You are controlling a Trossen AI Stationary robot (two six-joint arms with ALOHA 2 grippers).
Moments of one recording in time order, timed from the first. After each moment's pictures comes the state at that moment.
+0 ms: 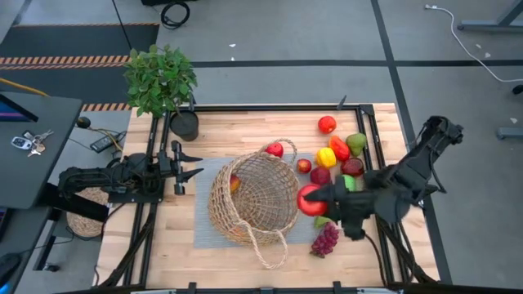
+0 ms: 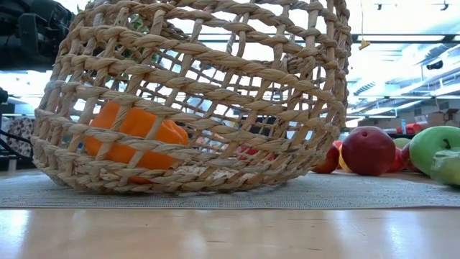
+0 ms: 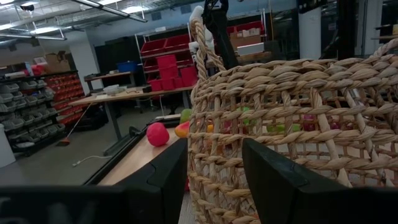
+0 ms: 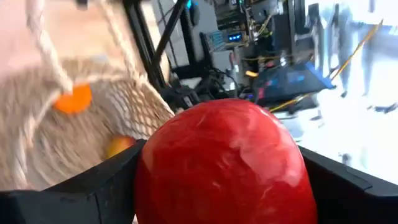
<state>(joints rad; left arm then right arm) 0.04 0.01 0.01 0.11 -0.12 0.17 0.76 1.27 1.32 -0.45 0.78 -1.09</state>
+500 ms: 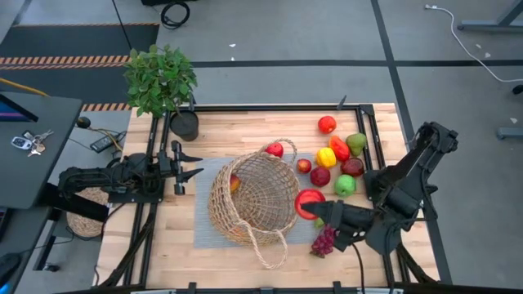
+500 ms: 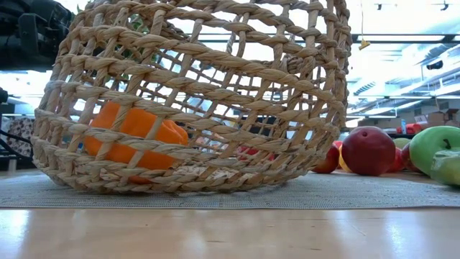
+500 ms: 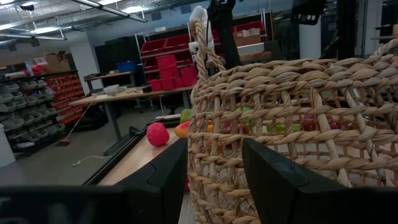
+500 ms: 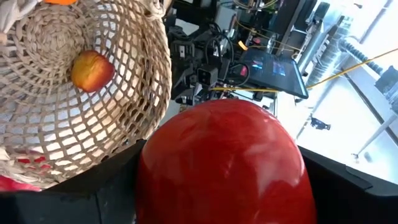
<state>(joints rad) 0.04 0.01 0.01 0.11 -0.12 0.17 0.84 1.39 1.32 -0.45 1.07 -1.38</state>
